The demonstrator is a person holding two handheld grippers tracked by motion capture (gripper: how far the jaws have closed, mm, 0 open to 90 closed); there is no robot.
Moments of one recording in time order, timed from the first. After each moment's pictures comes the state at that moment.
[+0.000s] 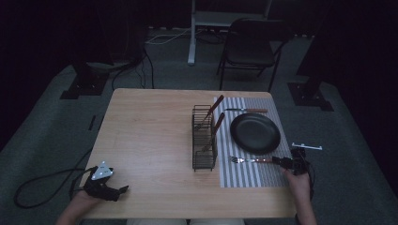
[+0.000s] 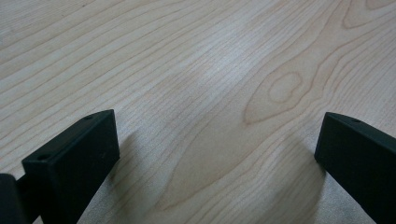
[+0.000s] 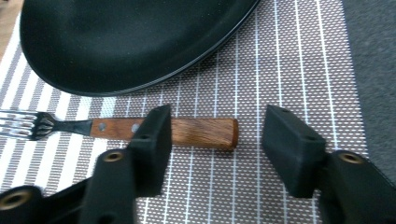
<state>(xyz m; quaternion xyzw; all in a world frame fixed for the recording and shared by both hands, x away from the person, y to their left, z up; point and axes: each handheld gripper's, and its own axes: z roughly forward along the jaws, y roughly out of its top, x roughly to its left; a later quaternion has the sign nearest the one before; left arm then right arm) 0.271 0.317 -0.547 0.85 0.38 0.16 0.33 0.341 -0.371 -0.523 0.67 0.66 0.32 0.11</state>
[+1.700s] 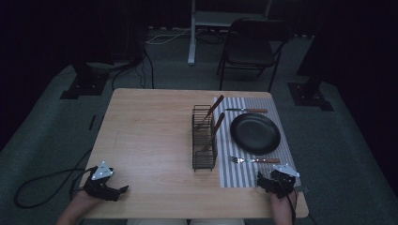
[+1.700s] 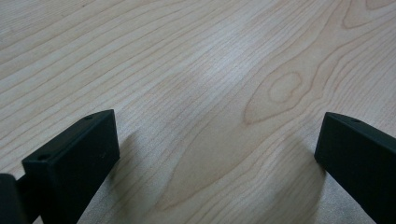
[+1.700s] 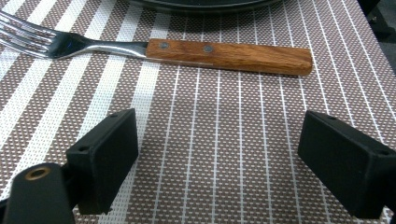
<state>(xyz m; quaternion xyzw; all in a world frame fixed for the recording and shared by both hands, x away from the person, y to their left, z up) 0.271 0.317 -0.547 0.85 0.38 0.16 0.33 0.273 -0.296 -0.550 0.62 0.67 0.28 0.28</state>
